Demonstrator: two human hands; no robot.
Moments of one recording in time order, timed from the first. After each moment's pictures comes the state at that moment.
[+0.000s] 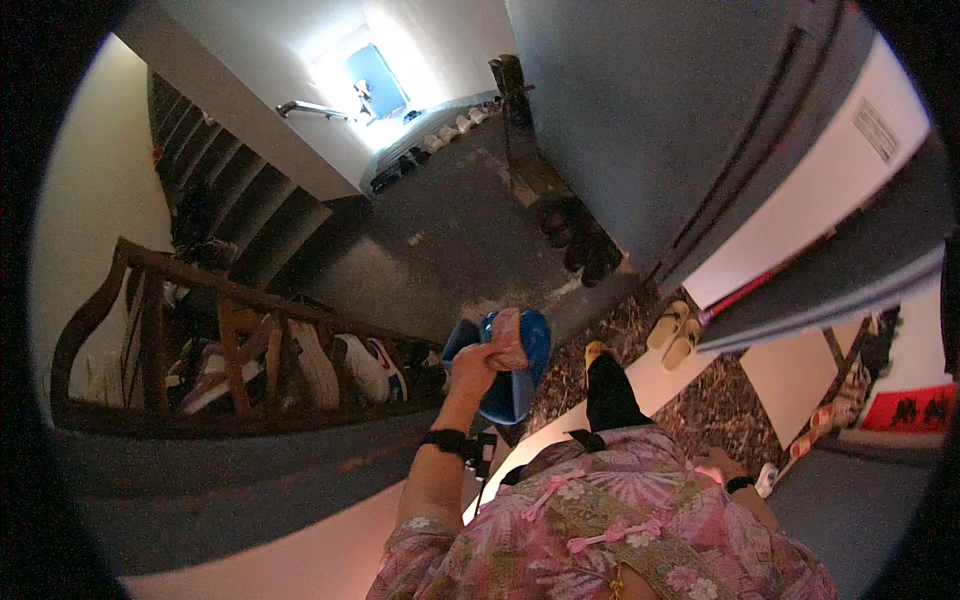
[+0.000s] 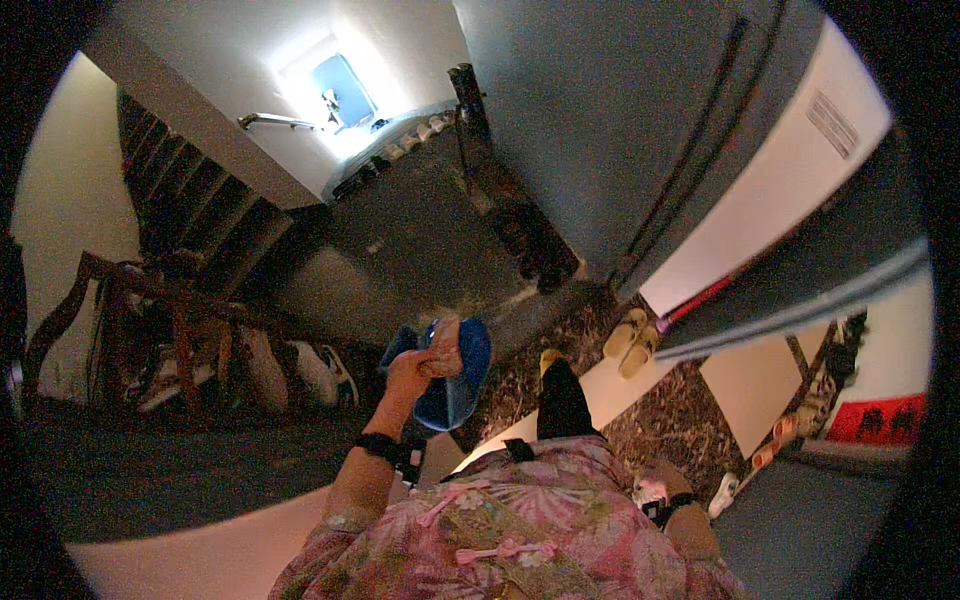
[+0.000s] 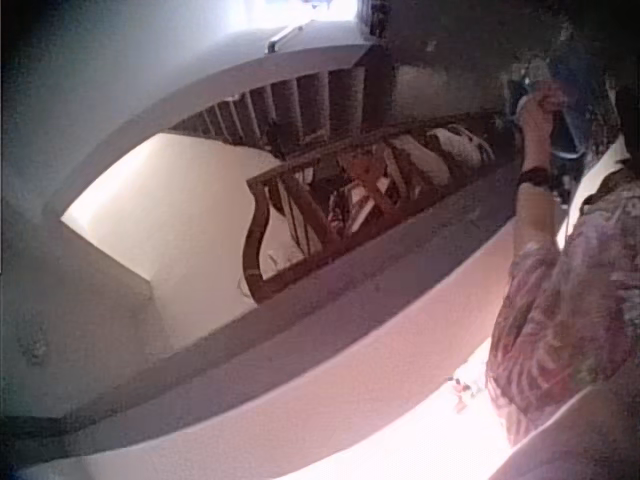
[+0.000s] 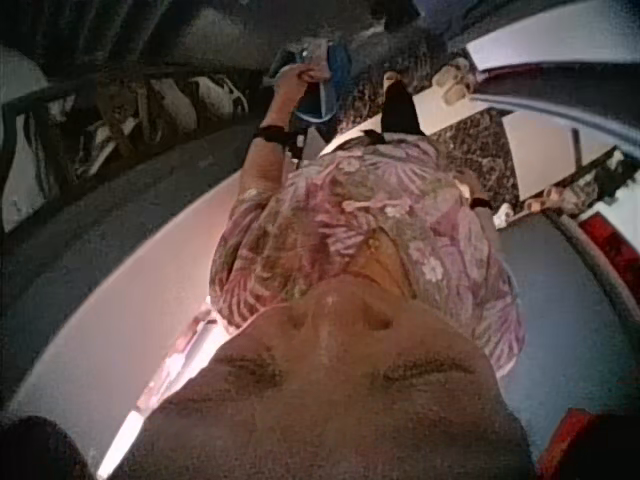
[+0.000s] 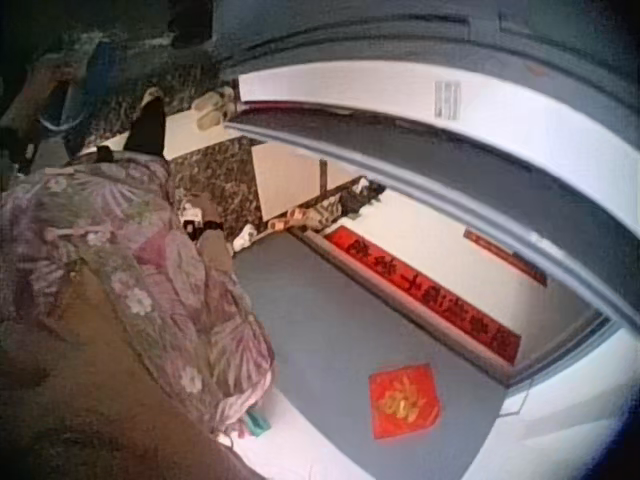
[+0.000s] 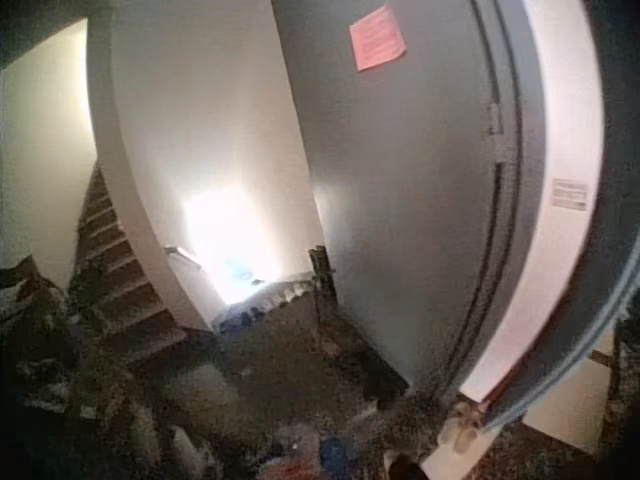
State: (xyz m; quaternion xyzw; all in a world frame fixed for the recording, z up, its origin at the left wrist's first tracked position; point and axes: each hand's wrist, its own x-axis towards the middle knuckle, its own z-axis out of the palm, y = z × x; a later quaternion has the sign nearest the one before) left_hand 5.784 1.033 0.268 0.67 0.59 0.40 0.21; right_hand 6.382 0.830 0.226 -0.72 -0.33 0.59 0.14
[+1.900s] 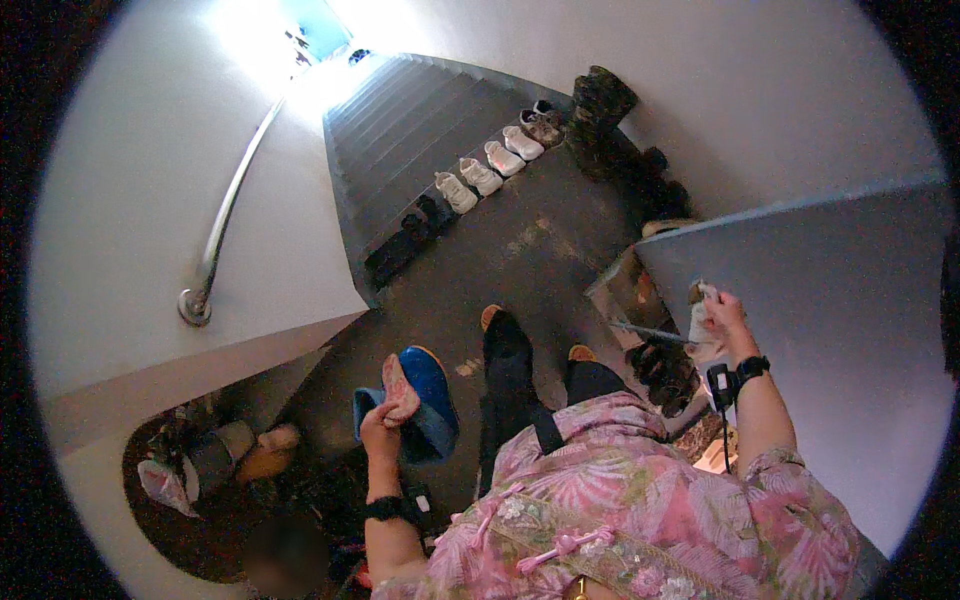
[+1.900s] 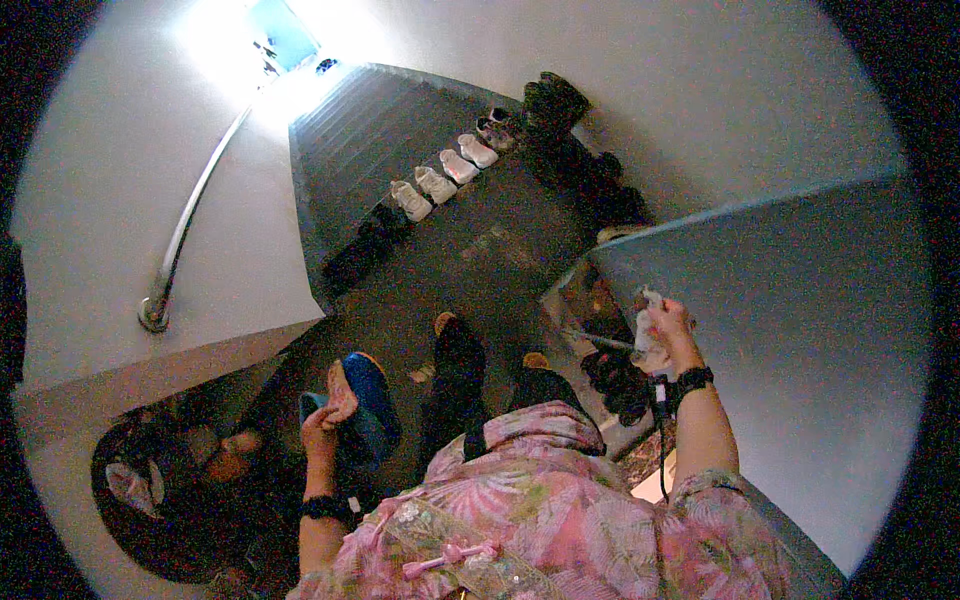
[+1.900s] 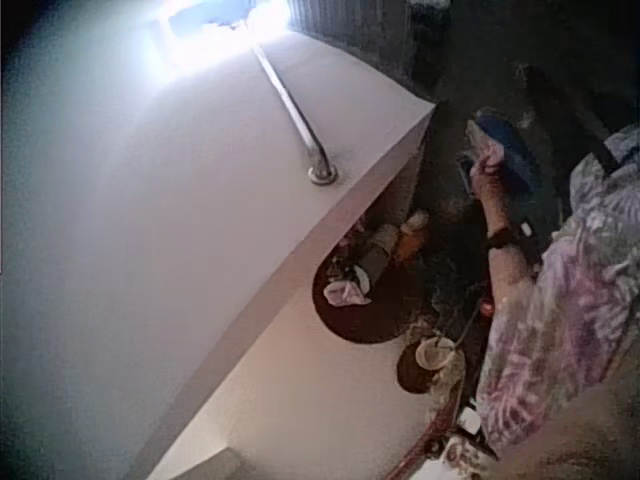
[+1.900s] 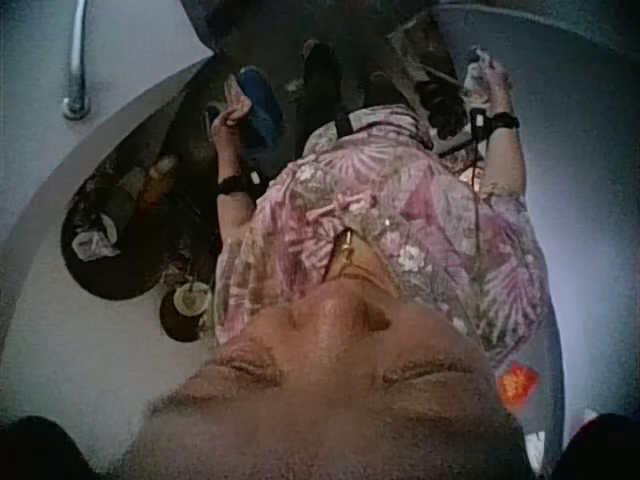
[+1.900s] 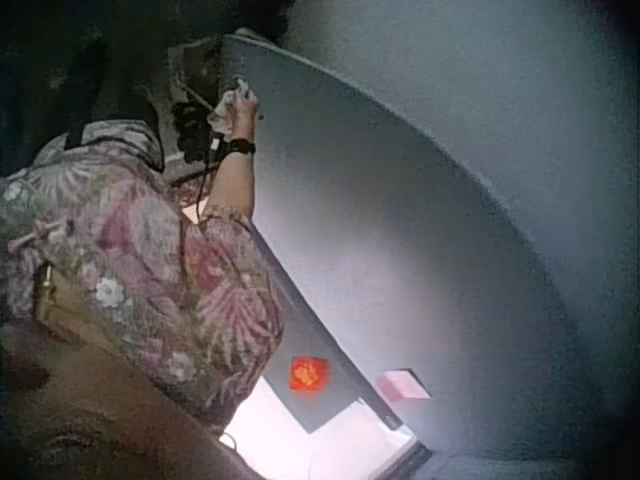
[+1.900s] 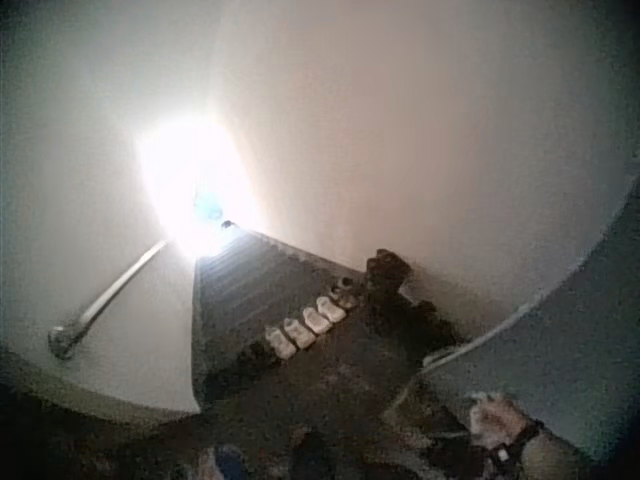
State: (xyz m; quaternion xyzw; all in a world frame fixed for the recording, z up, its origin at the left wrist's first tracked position) left_hand 5.329 1.464 0.279 0.40 0.74 0.33 0.43; right_hand 5.920 1.619 0.446 -0.85 -0.35 0.33 0.19
